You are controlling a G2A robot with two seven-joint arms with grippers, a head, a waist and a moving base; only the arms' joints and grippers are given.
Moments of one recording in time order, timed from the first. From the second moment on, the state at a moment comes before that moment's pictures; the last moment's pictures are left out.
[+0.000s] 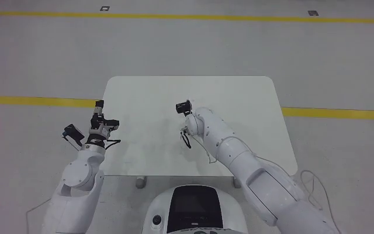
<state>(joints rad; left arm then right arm) 1.73 -1.15 -1.60 -1.80 -0.42 0.00 0.00 -0.73 -1.75 0.83 -0.60 -1.06 0.19 0.95</state>
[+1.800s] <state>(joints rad) 1.73 -1.15 -1.60 -1.80 -0.42 0.00 0.00 -0.70 -1.82 0.81 -0.49 -1.02 0.34 0.86</state>
